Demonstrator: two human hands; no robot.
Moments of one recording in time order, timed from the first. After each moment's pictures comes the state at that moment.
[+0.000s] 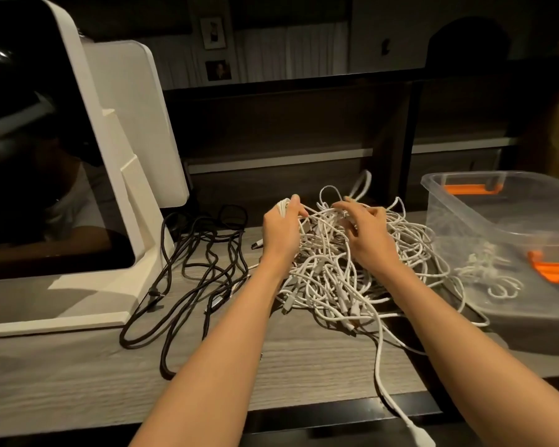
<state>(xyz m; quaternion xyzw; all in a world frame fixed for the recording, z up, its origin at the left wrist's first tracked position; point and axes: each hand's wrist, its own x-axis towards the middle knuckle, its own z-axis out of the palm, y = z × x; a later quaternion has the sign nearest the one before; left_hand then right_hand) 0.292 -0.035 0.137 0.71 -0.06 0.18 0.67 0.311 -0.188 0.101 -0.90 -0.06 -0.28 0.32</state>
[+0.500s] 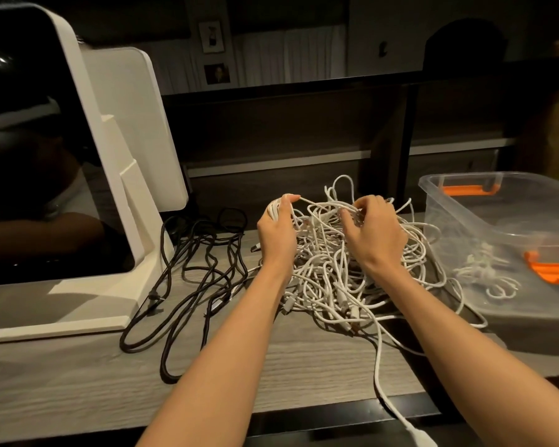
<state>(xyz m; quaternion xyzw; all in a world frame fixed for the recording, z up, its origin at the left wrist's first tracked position) 0.291 -0.039 0.132 0.63 -0.05 0.20 0.74 0.294 -0.178 0.116 -0.86 0.05 -0.42 0.27</state>
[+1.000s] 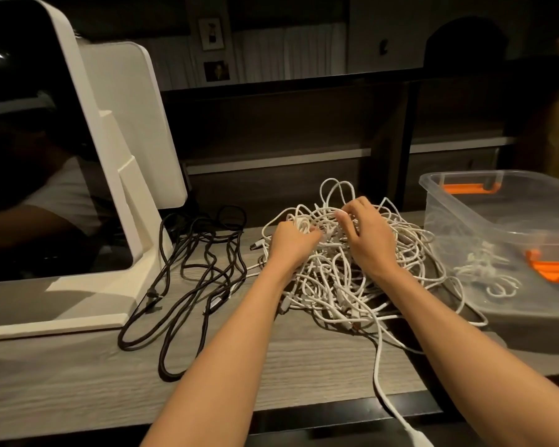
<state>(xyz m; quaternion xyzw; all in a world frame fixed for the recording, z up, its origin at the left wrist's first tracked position) 0.300 -0.042 0.125 0.83 -0.04 0.08 0.55 0.298 -0.182 0.106 -0.85 -0.10 -0.39 0.34</state>
